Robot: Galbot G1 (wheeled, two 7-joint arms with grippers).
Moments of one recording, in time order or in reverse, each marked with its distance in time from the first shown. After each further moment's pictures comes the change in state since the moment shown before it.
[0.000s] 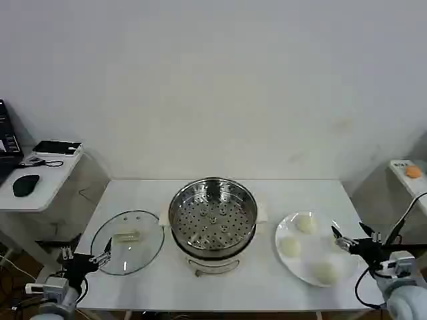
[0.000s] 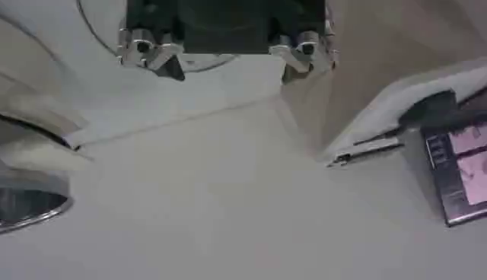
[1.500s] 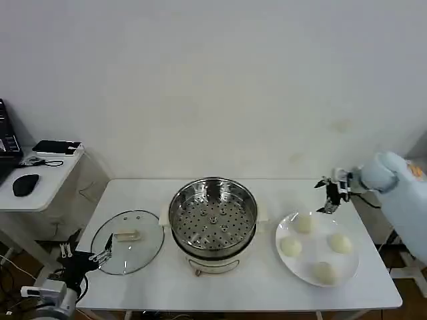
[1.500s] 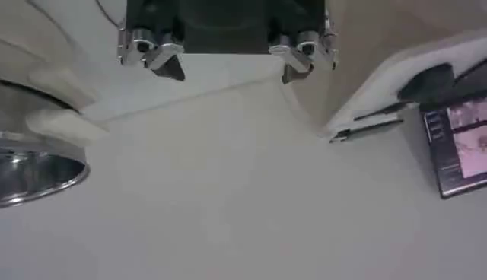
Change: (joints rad) left arm 0.035 -0.032 -0.028 -0.074 0.023 -0.020 0.026; right arm 1.297 -0.138 -0.976 -0.647 -0.996 0.049 -1.192
